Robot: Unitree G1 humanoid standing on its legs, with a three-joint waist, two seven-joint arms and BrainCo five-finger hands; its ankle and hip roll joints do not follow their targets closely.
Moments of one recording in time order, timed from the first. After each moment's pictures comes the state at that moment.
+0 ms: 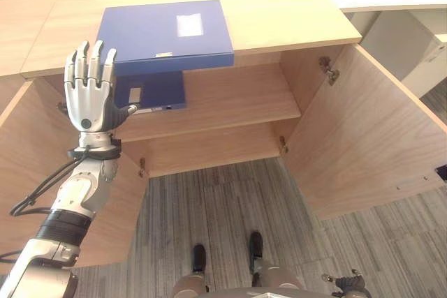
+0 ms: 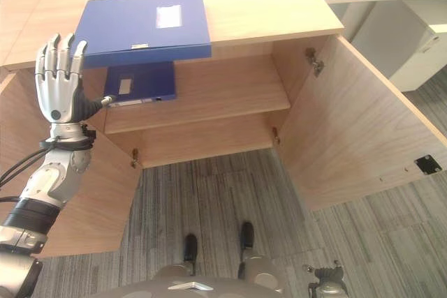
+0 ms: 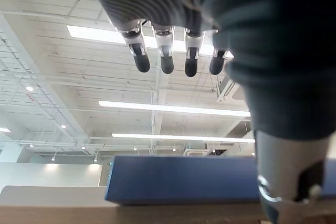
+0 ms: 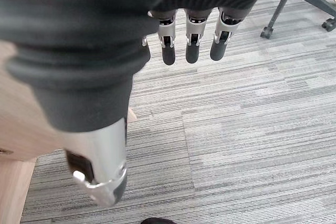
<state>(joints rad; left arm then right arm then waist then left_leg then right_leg) -0.33 0.71 -0.17 0.22 0.84 0.07 0.61 0.00 -0.22 0.12 1.27 0.17 -0.05 -0.21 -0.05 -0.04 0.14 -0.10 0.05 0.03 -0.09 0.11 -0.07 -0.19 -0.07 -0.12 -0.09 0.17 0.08</state>
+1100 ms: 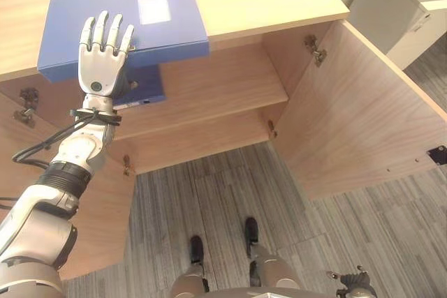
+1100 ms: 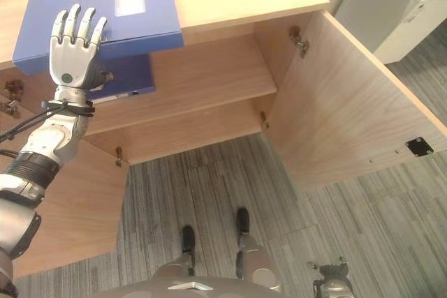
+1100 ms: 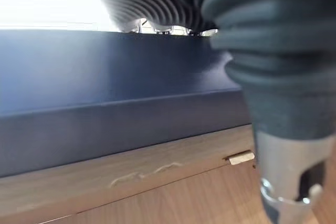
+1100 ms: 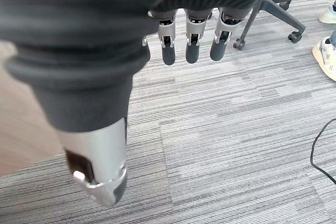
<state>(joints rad) -0.75 0.81 -0.48 0.55 0.87 0.12 0.59 -0.01 -0.25 0.12 1.30 0.17 -0.06 -0.21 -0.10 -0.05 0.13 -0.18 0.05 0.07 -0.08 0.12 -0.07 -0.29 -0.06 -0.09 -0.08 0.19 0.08</state>
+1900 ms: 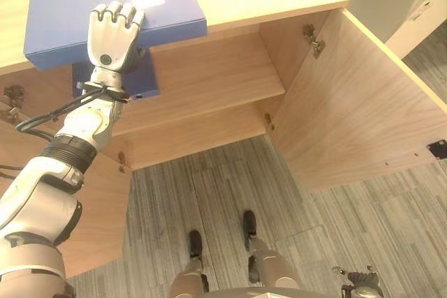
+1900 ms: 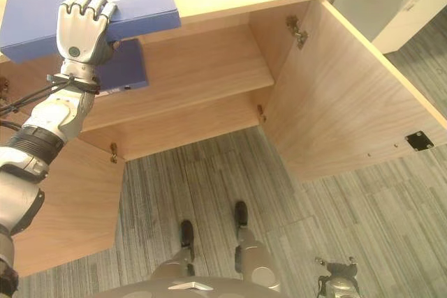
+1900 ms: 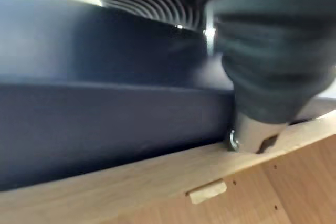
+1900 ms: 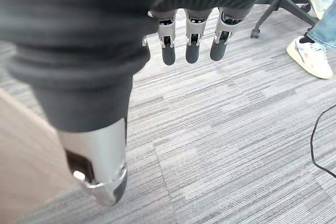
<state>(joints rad) -0.95 0.81 -0.63 0.64 0.82 0.10 0.62 -0.02 -0.27 0.05 1.29 0.29 -0.09 -0.24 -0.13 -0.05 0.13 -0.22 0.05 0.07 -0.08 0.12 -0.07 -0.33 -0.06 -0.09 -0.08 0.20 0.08</state>
